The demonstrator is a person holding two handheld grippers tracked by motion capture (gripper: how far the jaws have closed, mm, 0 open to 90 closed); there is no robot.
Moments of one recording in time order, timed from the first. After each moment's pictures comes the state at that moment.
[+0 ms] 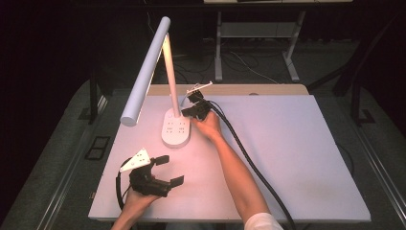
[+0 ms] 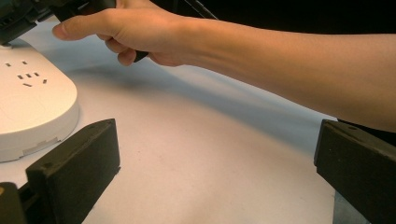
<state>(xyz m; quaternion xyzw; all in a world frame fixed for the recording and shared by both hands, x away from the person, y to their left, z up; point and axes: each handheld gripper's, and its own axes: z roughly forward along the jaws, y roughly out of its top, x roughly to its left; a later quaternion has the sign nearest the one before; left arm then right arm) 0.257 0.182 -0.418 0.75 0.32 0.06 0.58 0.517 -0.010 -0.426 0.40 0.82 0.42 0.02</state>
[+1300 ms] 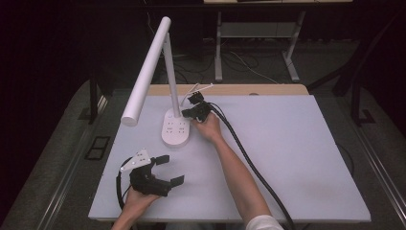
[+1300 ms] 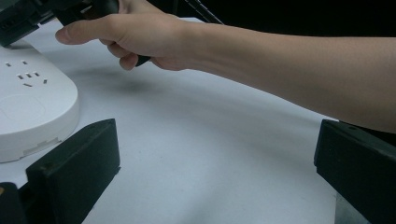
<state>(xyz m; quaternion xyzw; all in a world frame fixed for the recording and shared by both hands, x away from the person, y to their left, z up) 0.259 0.182 -0.419 0.75 0.32 0.06 0.58 0.512 -0.011 -0.429 0.41 0.81 0.42 0.02</state>
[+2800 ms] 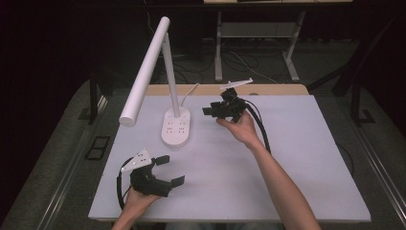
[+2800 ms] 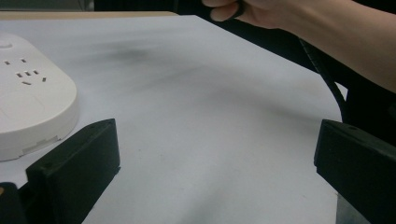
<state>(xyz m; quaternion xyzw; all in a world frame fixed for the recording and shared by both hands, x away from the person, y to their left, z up) 0.258 0.180 -0.419 0.75 0.32 0.06 0.58 0.445 -0.114 -0.354 0.38 0.80 0.47 0.06</state>
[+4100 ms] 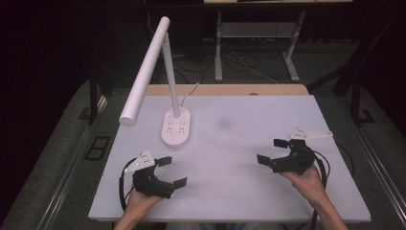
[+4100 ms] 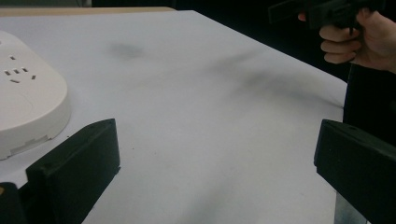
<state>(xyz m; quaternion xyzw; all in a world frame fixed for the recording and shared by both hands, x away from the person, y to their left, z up) 0.256 0.175 -0.420 0.76 0.32 0.06 0.57 0.287 -0.265 -0.380 0.40 0.76 0.49 0.08</state>
